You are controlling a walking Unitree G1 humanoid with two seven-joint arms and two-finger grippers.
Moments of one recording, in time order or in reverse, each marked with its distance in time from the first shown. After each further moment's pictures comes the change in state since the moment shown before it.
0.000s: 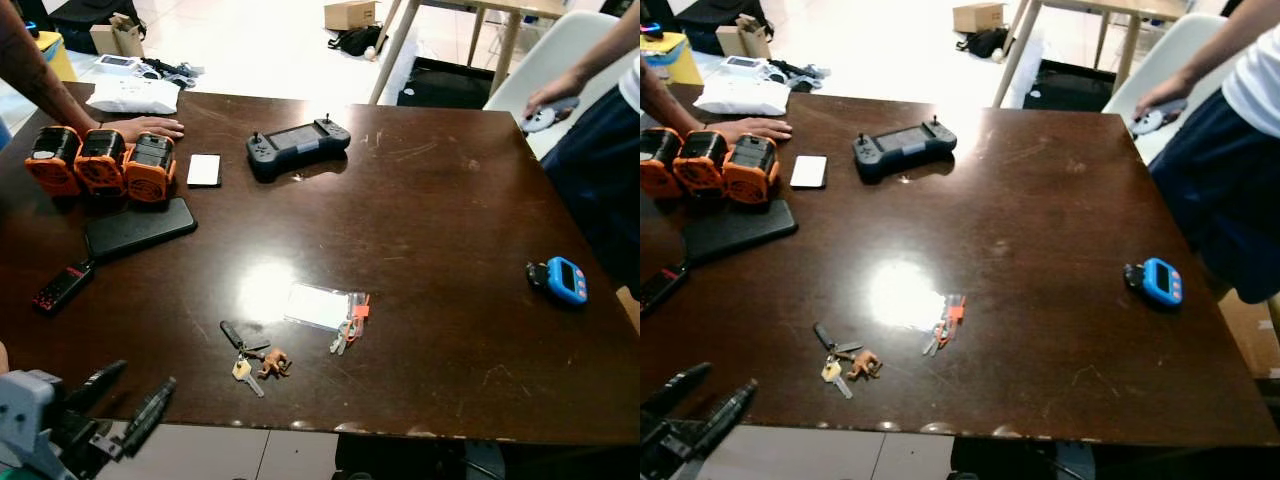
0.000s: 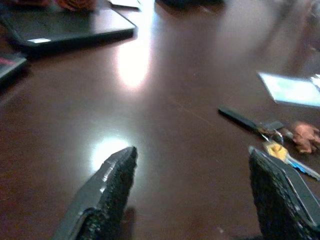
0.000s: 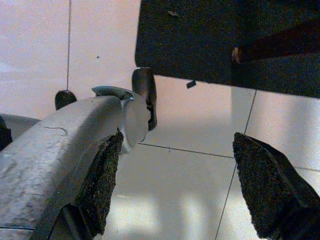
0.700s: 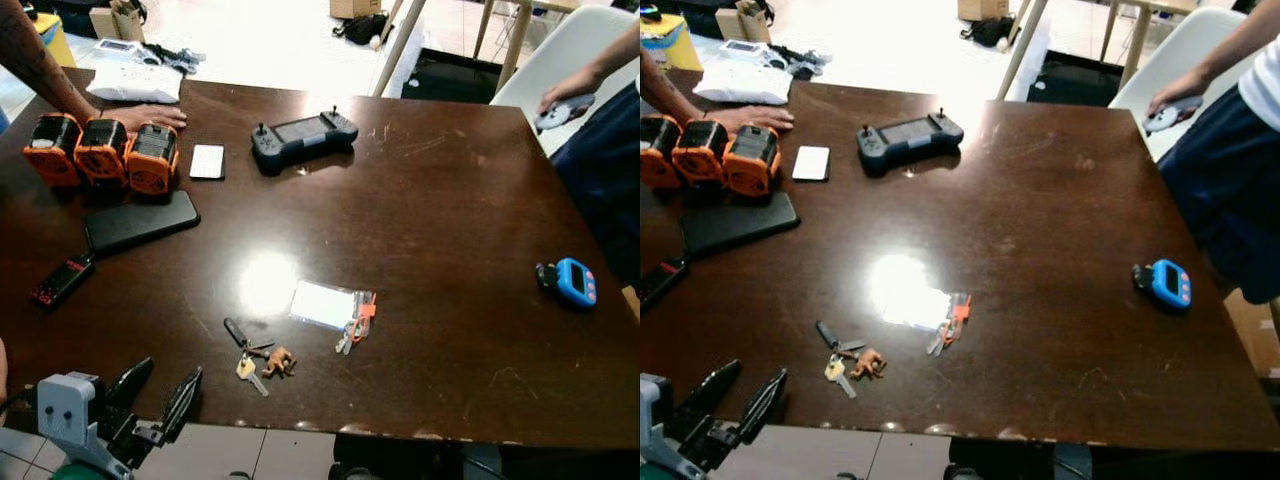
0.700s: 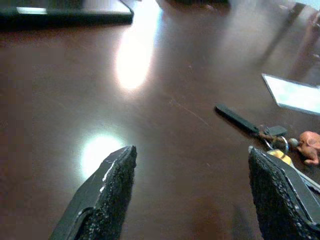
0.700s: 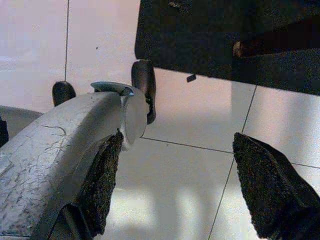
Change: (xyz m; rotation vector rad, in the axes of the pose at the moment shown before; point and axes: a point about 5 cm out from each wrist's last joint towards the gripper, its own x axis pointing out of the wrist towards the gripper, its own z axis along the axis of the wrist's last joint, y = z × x) left arm 0.025 -0.017 -0.012 -0.053 -0.052 0.006; right arm 0.001 0.001 0.003 -0.012 0.001 0.004
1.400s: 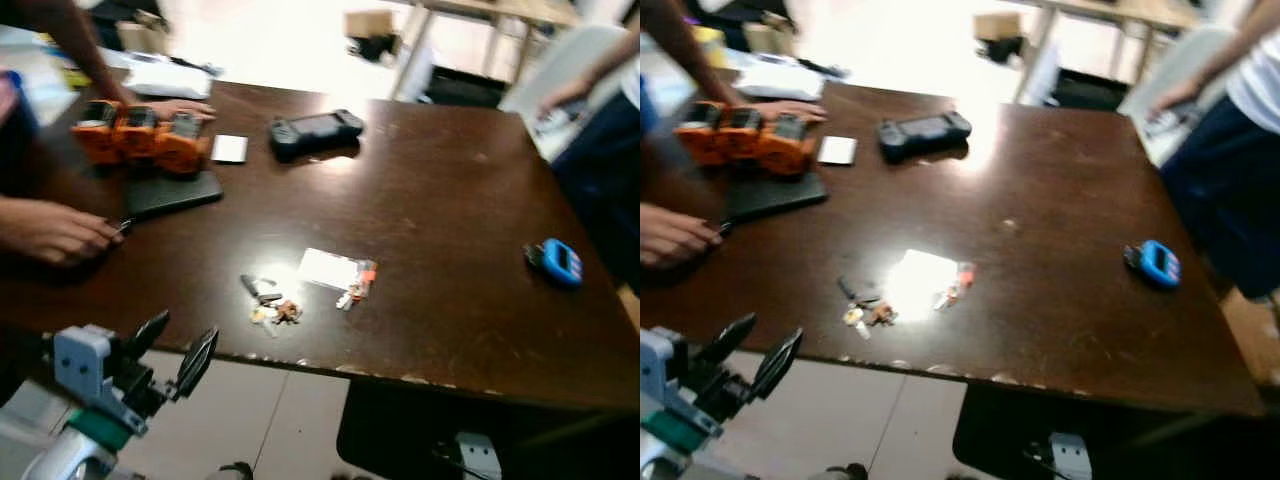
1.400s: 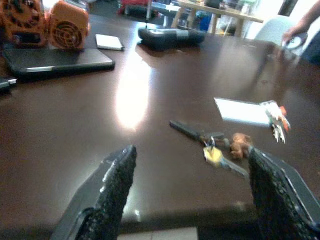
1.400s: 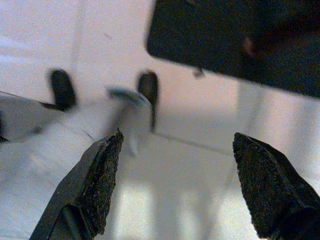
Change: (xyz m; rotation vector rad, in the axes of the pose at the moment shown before) left arm 0.029 -0.009 0.016 0.043 -0.078 -0.106; right arm 0.001 0.002 0.001 -0.001 0.001 0.006
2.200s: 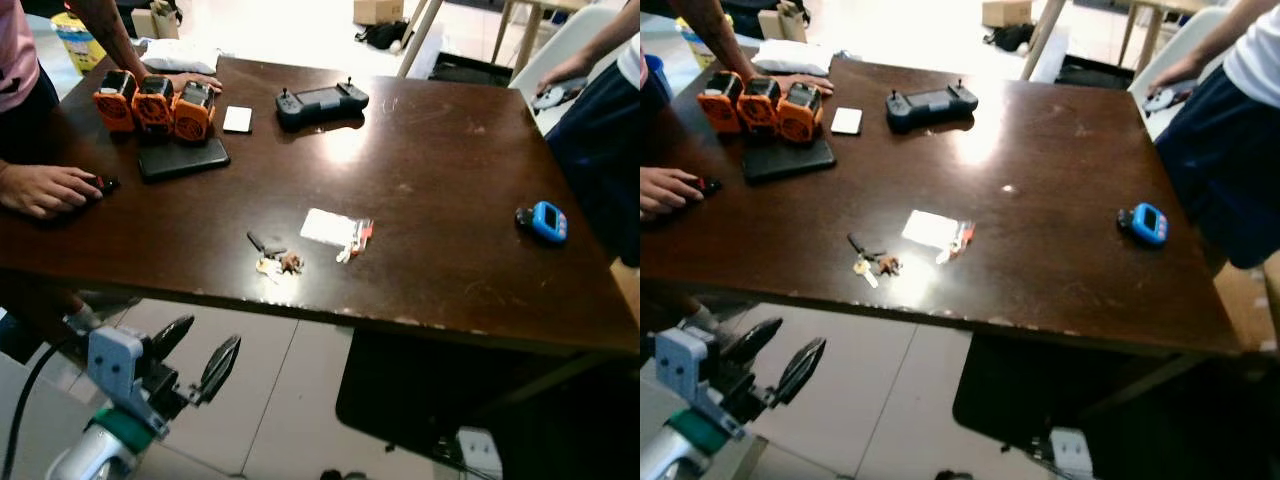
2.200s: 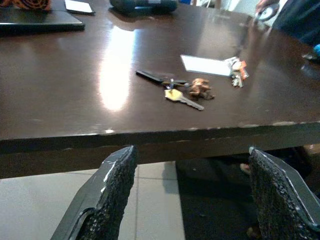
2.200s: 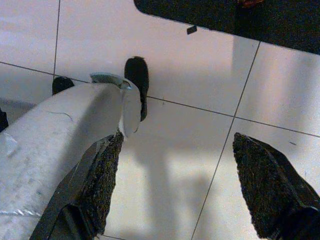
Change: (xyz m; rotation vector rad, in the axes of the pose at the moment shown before) left arm 0.018 -0.012 -0.001 0.046 0.029 -0.057; right arm -0.001 0.002 -0.008 0.000 0.023 0.004
